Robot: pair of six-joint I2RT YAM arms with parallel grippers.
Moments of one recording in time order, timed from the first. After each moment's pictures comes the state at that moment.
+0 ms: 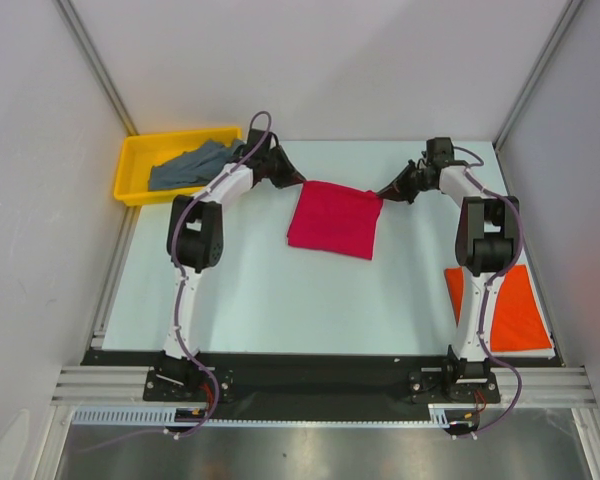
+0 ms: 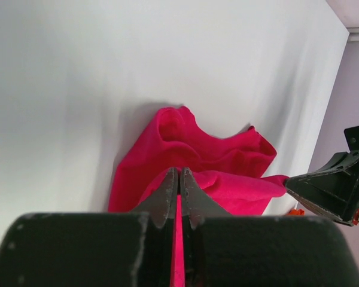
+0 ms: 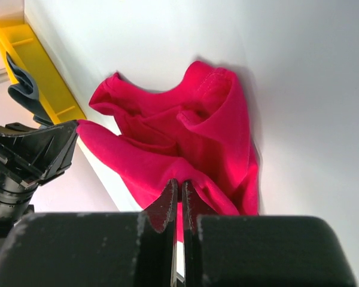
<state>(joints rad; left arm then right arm) -0.29 2.41 2.02 -0.34 0.38 -0.83 0.02 2.22 1.73 -0.49 -0.61 0.81</state>
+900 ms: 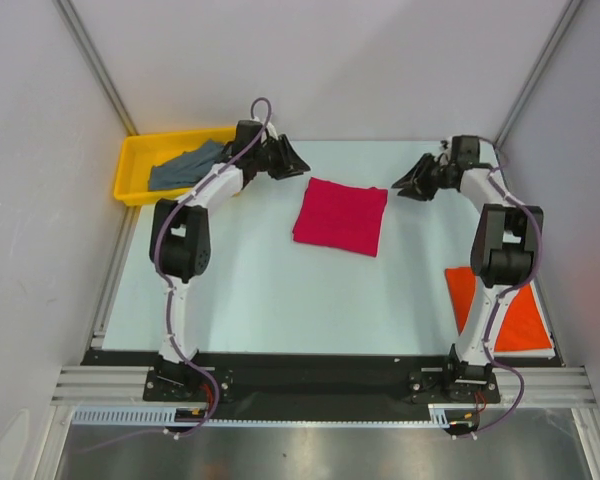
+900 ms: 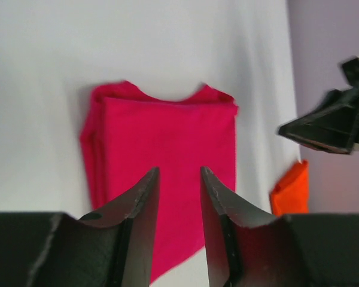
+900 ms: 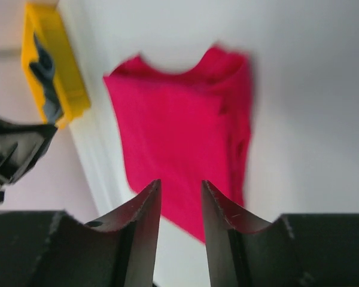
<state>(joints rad) -0.29 2.25 1.90 -0.24 0.49 -0.62 -0.09 2.10 1.69 -0.47 -0.62 0.61</state>
